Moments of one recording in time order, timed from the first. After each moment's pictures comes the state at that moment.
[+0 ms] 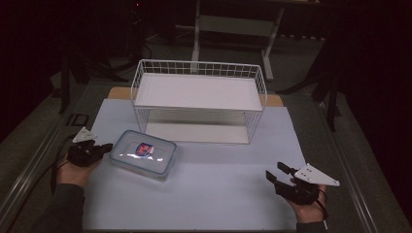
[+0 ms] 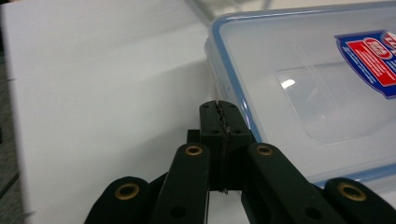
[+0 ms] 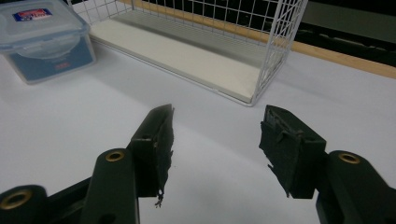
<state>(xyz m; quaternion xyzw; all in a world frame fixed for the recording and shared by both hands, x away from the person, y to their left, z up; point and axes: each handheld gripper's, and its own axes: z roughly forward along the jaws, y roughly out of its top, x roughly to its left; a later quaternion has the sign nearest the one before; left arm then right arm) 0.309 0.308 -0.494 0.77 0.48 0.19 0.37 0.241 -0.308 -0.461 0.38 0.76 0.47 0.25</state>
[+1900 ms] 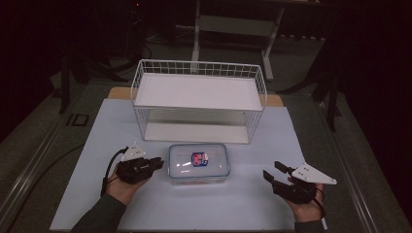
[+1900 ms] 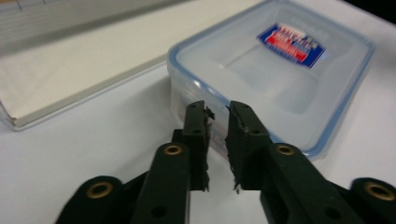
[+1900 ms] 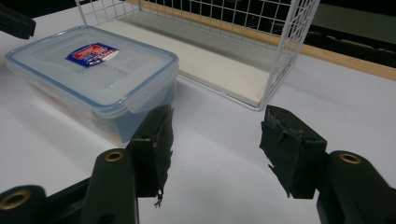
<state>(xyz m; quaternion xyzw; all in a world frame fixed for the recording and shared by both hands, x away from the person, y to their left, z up) 0.275 0.181 -0.485 0.78 0.39 0.13 0.46 0.244 -0.302 -0.460 0.37 0.76 0.47 0.24</state>
